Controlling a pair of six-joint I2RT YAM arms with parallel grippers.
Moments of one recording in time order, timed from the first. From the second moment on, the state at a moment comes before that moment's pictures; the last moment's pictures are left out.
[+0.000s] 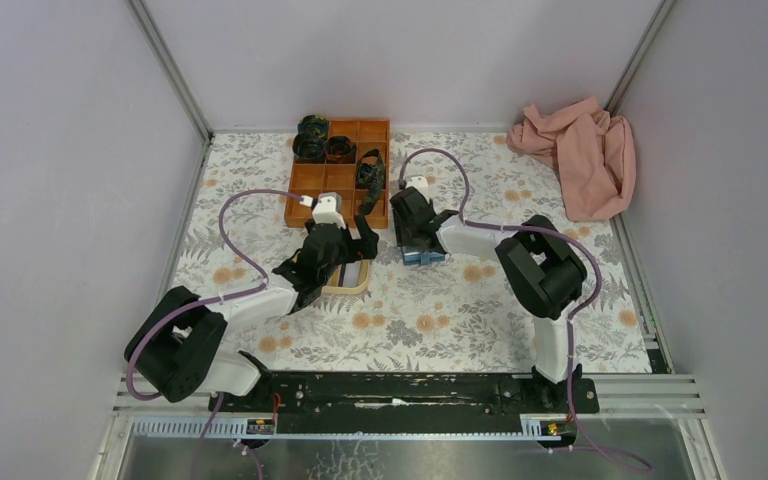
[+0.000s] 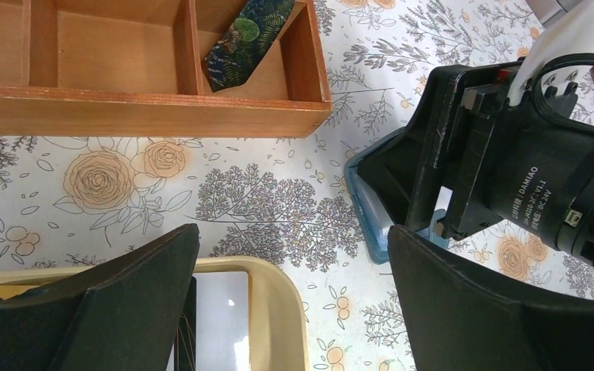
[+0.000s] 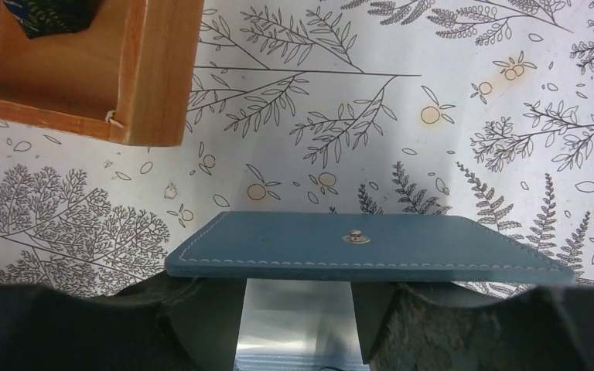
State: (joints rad) left arm -0.62 1.38 0.56 0.40 -0.27 -0.55; right arm 0.71 1.99 1.26 -0.16 0.35 0.40
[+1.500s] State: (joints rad) left arm -0.62 1.38 0.56 0.42 -0.17 -0.55; right arm 0.68 1.80 1.13 -0.27 0.28 0.38
